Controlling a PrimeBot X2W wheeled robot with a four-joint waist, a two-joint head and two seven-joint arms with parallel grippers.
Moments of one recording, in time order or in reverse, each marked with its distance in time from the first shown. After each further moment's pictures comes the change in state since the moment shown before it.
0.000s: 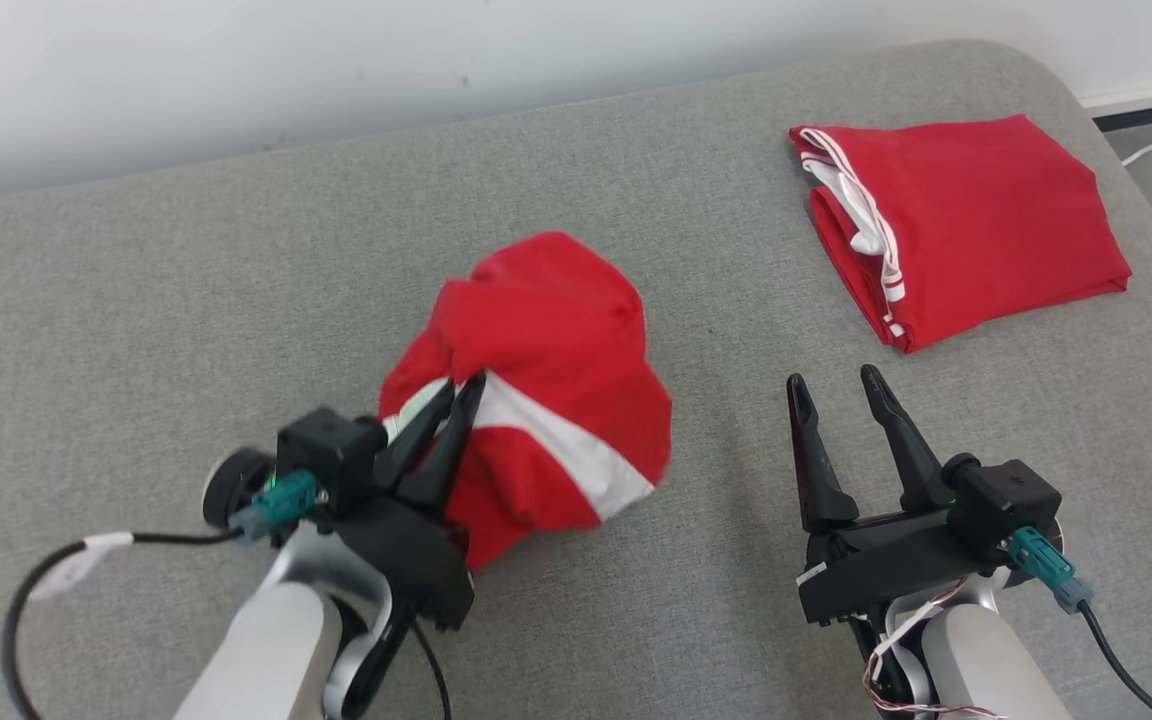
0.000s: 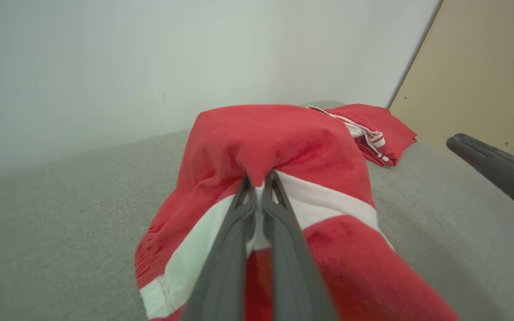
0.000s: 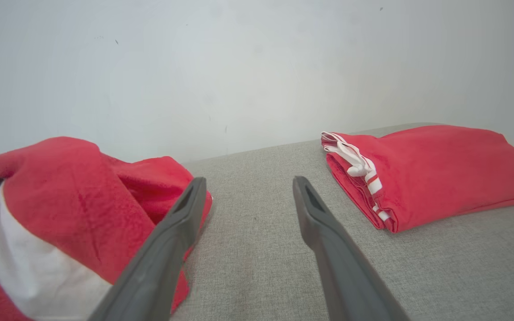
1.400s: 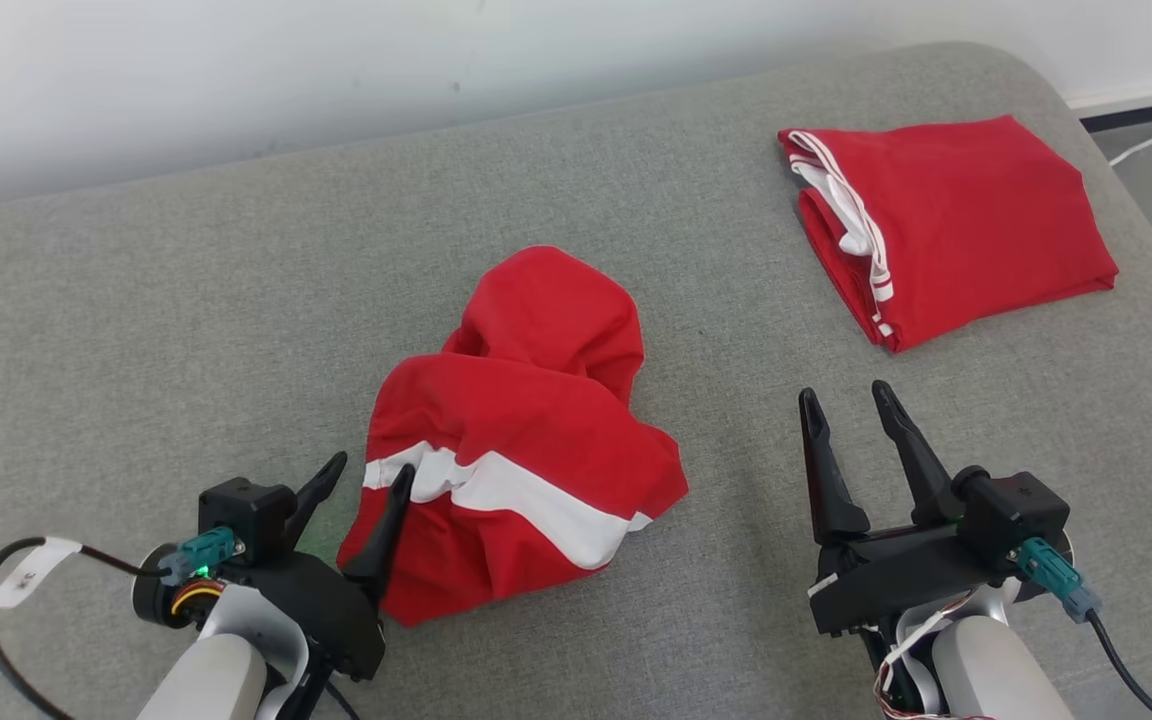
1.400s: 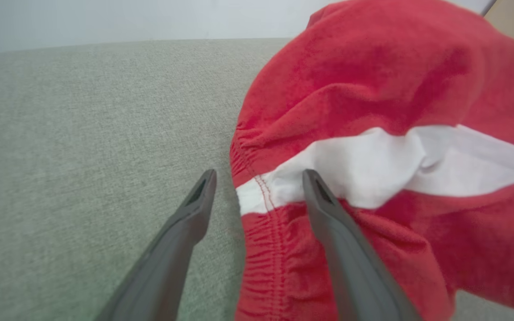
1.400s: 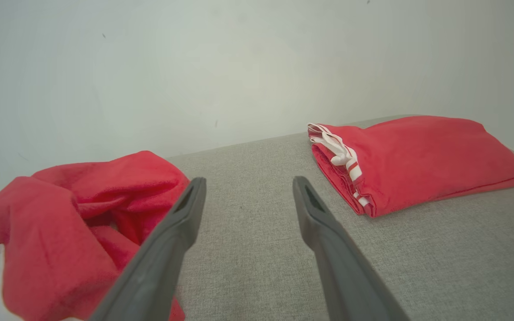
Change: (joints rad) left arm 0.014 0.063 0.017 0.329 -0.095 -0.052 -0.123; right arm 0.018 -0.013 -0.009 0.012 0.007 0.000 0.000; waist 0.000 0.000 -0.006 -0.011
